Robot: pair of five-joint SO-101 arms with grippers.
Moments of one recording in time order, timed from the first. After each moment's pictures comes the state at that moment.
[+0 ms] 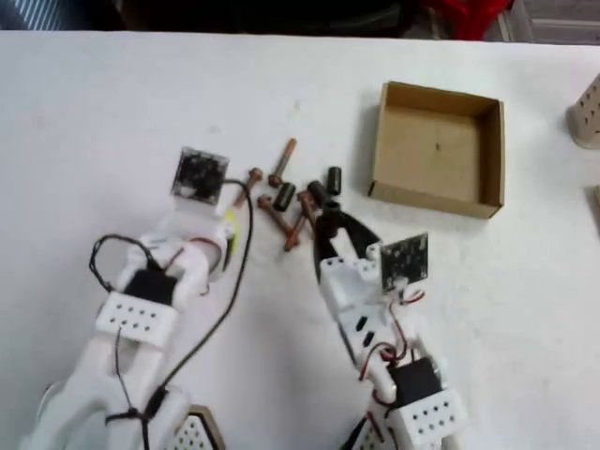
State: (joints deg) left arm 7.8 -41.8 64.8 30.4 -0.3; right arm -24.0 -93.9 96.8 18.0 -5.3
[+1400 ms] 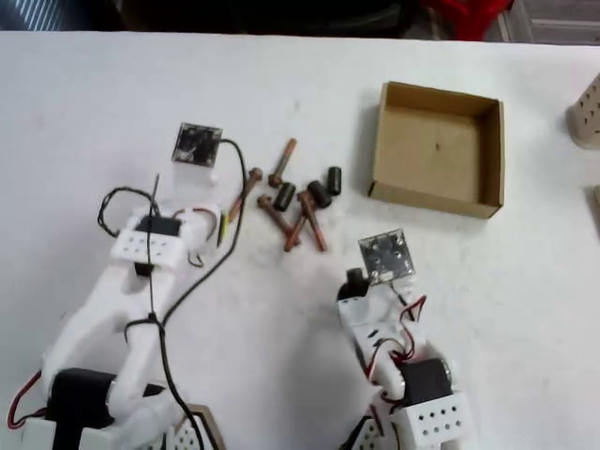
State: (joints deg) left arm 1.8 -15.4 49.1 36.2 0.7; right arm -17.6 -95.7 92.0 57.4 4.3
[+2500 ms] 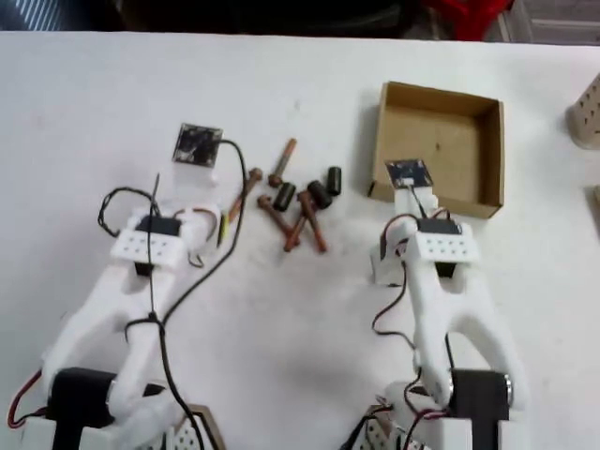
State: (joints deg) left arm 1.8 -15.3 49.1 36.3 0.7; right arm -1.2 -13.1 46.2 54.6 11.0
